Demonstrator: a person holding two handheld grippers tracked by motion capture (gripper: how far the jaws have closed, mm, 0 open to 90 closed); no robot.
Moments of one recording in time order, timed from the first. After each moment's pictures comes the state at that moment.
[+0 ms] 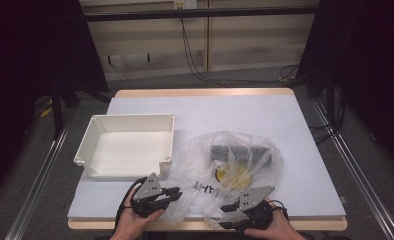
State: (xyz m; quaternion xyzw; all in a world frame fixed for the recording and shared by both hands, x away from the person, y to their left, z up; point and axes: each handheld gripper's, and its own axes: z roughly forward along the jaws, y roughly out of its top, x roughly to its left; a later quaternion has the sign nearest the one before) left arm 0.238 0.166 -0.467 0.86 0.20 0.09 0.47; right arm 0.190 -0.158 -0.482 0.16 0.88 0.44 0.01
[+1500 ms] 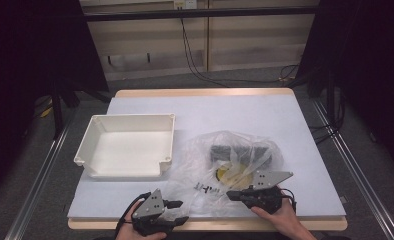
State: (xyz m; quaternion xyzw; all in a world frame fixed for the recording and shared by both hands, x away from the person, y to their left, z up) left arm 0.202 0.159 -0.465 0.87 0.15 0.04 0.47; right arm 0.214 -0.187 -0.466 0.24 0.83 0.50 0.06
